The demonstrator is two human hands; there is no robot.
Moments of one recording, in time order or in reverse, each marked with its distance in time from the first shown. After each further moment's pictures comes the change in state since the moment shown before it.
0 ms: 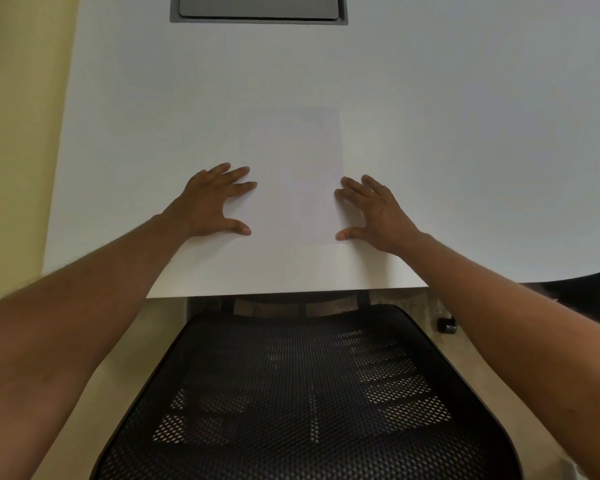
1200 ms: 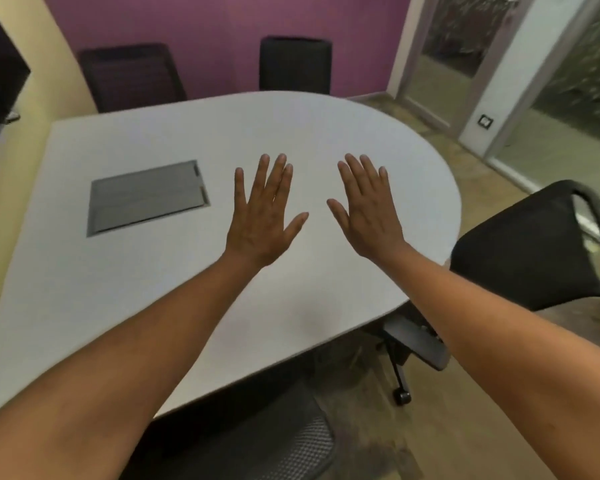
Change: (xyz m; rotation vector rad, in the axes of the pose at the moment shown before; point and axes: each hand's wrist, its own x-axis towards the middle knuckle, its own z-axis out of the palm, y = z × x) left_hand 0.046 0.399 -0.171 0.370 0.833 0.355; right_hand -0.213 0.027 -0.274 -0.403 0.878 0.250
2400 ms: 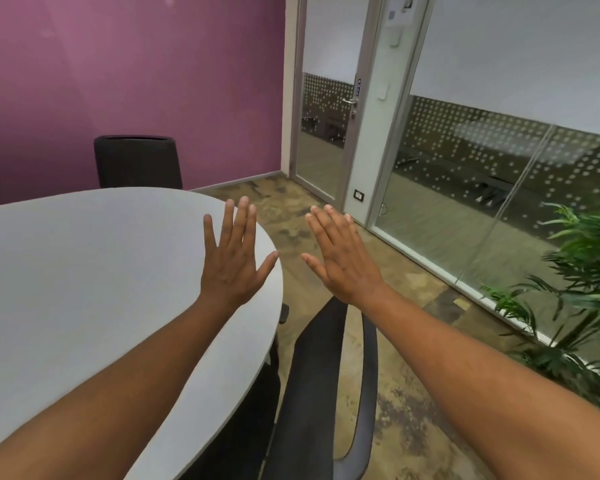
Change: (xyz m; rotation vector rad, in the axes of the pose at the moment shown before) left_hand 0.399 0.456 0.119 -0.022 0.110 0.008; right_hand 0.020 0.585 -0.135 -0.193 -0.021 -0.016
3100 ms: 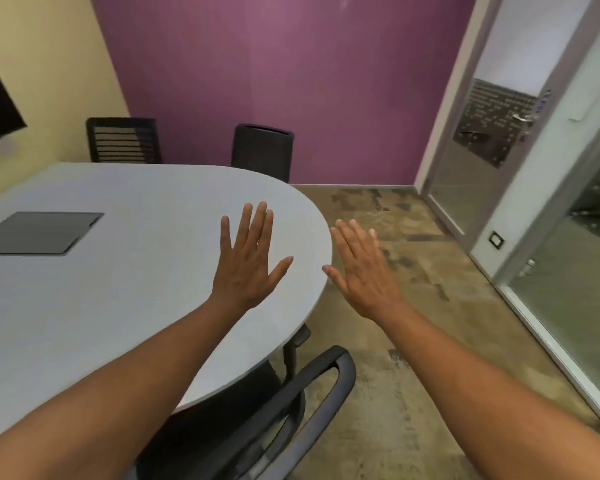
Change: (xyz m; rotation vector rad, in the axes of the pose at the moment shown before) left_hand 0.064 0.094 0.057 0.276 -0.028 -0.351; right_hand 0.093 0.176 0.107 0.266 -0.055 -0.356
